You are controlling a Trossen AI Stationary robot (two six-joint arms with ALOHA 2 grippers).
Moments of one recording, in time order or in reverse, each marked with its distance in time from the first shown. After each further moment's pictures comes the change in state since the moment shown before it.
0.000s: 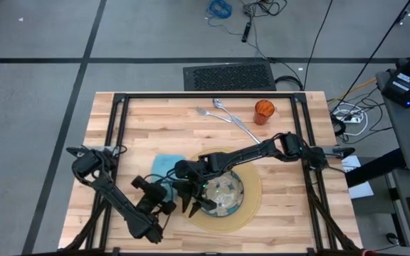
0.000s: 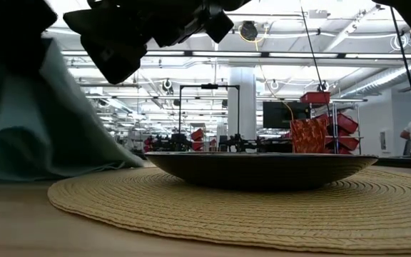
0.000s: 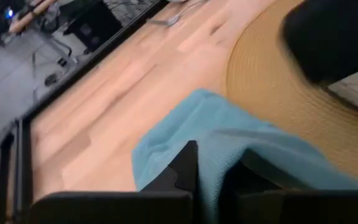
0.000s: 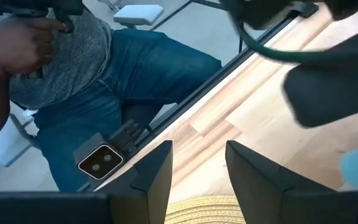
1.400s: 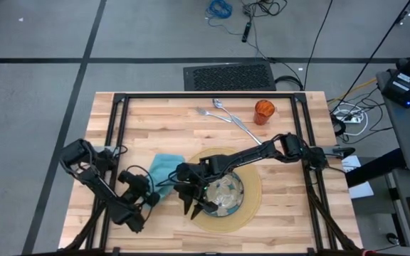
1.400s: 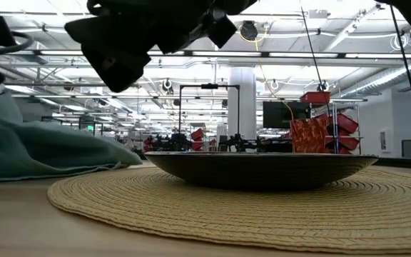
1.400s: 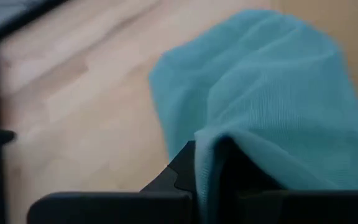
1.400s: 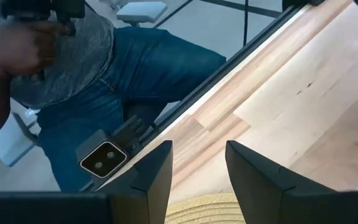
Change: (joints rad) left arm -0.103 -0.183 -0.449 0.330 0.144 -0.177; right arm 0.013 0.000 -0.042 0.040 0.000 0.028
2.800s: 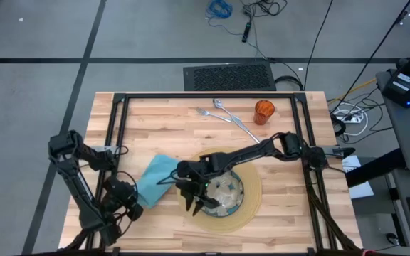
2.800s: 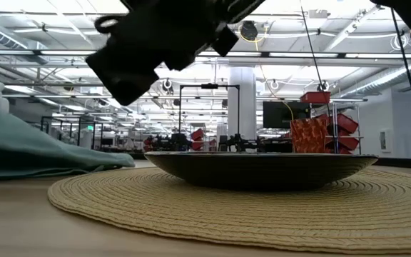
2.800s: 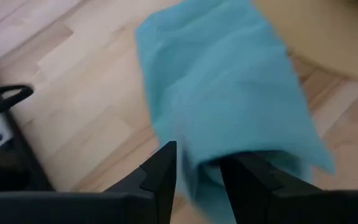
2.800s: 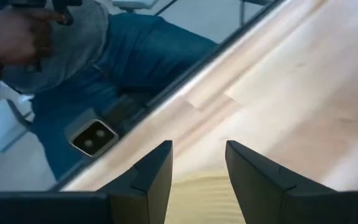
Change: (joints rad) left arm -0.241 -0.161 0.104 -0.142 0.163 -0.054; right arm -0.030 0.001 -0.023 -0.044 -0.003 -0.079
